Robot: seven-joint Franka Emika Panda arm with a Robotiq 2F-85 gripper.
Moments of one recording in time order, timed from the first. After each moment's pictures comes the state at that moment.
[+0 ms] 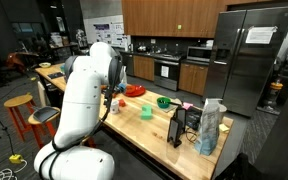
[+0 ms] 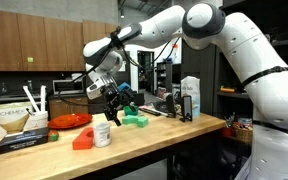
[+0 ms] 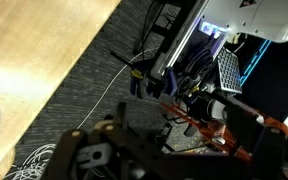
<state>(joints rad) 0.22 0.51 0.29 -1.50 0.13 1.24 -1.58</state>
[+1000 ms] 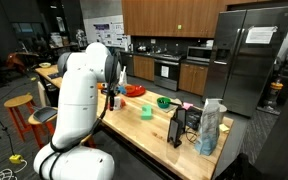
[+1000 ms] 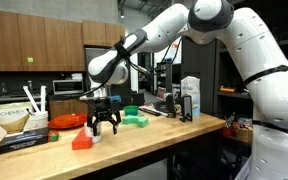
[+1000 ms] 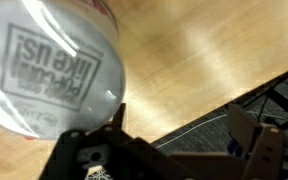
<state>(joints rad) 0.23 0.43 0.30 -1.78 0.04 2.04 -1.84</state>
